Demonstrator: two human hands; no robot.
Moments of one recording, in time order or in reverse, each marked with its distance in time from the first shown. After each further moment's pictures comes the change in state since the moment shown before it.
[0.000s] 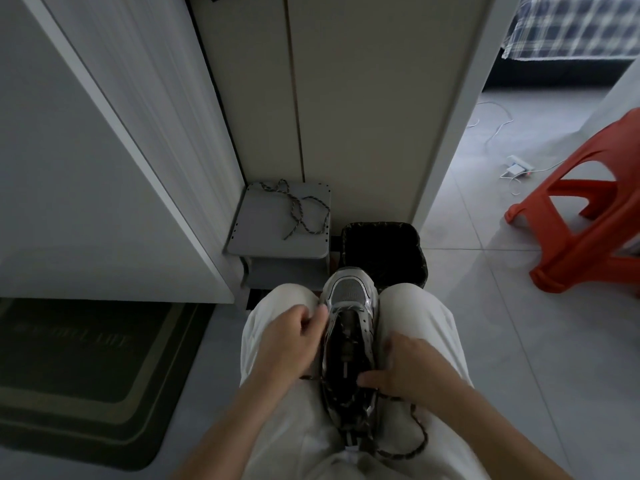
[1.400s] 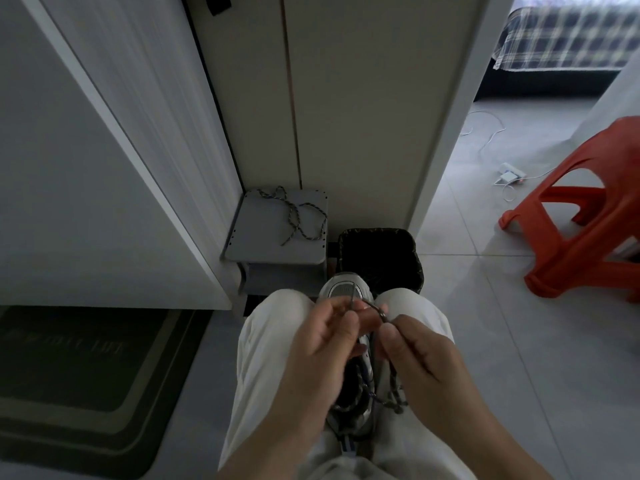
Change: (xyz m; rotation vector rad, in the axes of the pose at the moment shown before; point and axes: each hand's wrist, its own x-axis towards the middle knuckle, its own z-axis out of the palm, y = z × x) left_hand -0.061 0.081 -0.021 -0.963 -0.214 0.064; right_hand -0.071 -0.056 -0.045 0.741 0.463 -0.443
